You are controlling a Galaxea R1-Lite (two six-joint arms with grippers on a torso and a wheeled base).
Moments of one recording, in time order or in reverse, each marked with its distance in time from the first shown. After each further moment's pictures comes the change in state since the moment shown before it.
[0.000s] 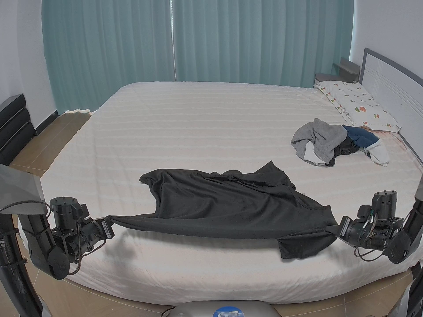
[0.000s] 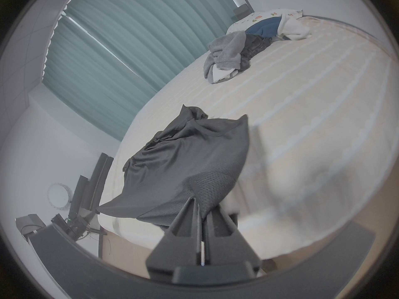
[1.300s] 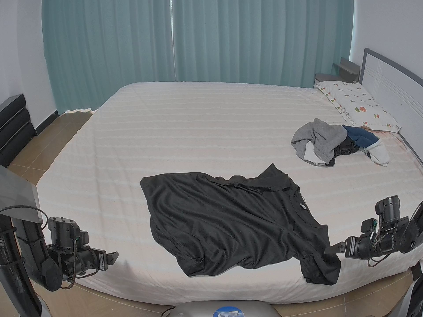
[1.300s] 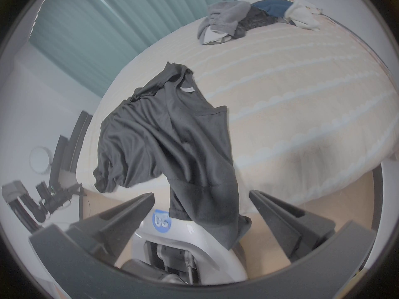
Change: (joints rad) left arm 0.028 -0.009 0.169 0.114 0.011 0.285; right arm -0.110 -0.087 -0.060 0.510 0.070 -0.342
